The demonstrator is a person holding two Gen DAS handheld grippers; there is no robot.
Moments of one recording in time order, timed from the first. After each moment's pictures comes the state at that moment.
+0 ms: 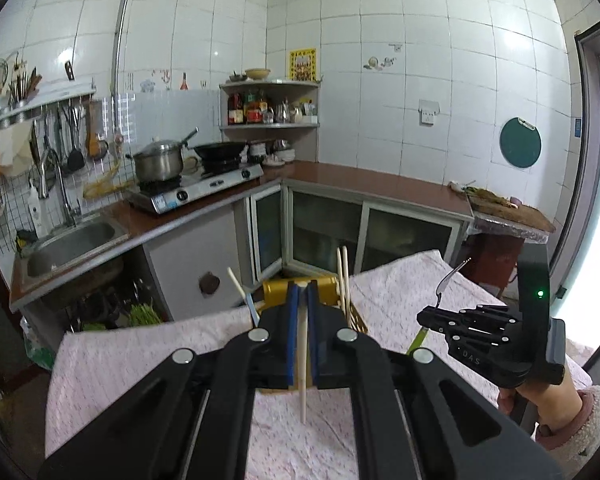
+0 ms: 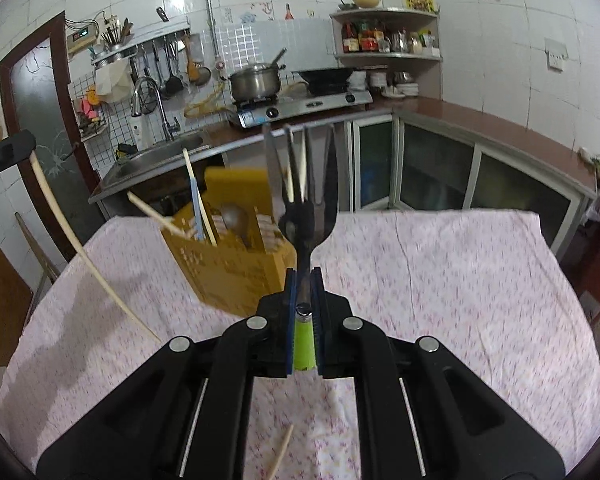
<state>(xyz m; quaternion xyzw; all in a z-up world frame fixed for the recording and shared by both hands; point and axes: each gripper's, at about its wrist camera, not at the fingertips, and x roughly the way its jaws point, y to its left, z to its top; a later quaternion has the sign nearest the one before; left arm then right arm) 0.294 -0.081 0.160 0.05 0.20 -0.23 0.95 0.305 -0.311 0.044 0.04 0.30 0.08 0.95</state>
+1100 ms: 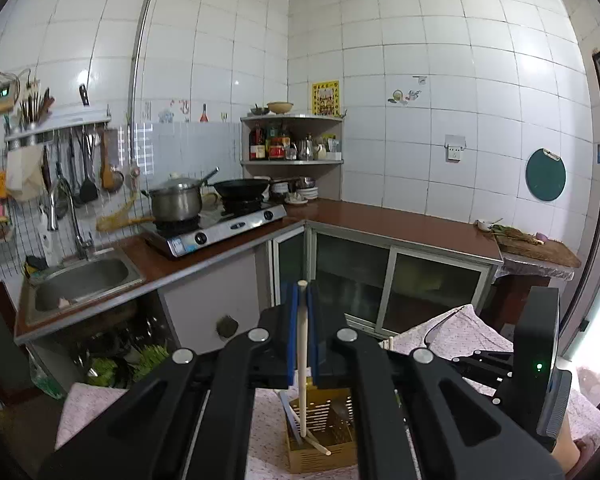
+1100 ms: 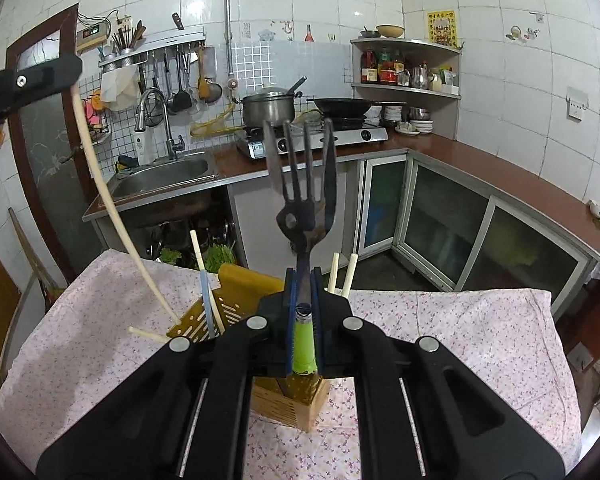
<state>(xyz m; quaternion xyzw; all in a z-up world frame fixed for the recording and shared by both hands) 0.380 -0.079 0.193 0.03 0.16 -0.20 0.97 0.397 -0.265 0.082 0.00 0.28 0.08 0.96</state>
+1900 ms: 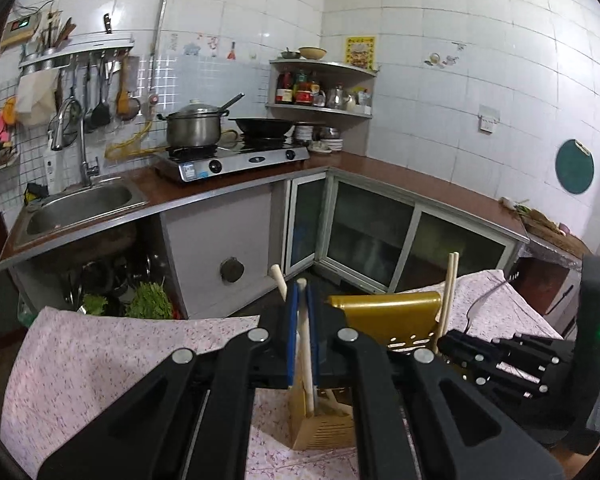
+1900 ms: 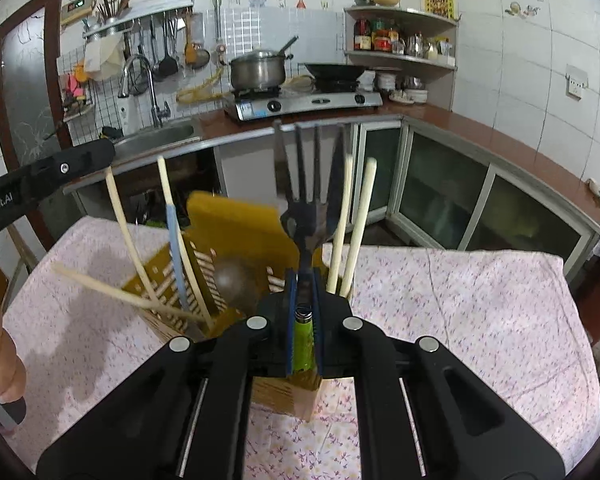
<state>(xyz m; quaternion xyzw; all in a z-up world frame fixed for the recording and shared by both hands) 0.423 -0.076 0.072 -0.01 0.23 -0.16 0.96 0.417 -0.257 0.005 0.00 0.33 0.05 0.94</state>
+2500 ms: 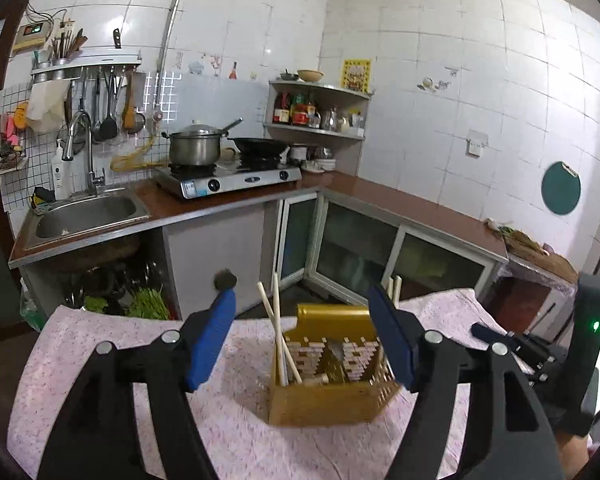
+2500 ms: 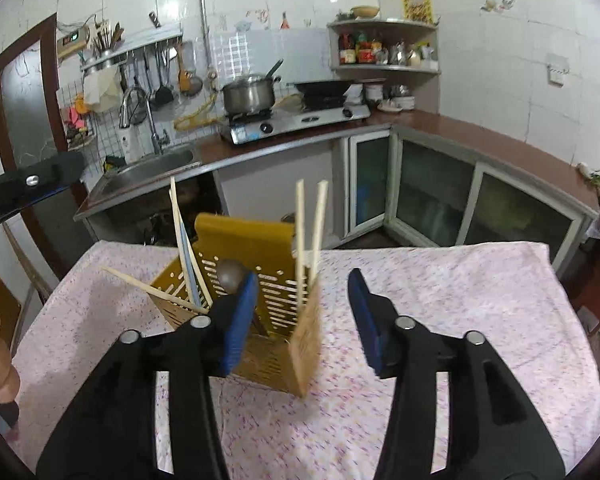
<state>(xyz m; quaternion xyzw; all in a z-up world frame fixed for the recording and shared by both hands) 0.351 -0.067 0.132 -0.03 0.21 -0.17 0.96 0.346 -0.298 0.055 0.04 0.29 0.04 0.96</state>
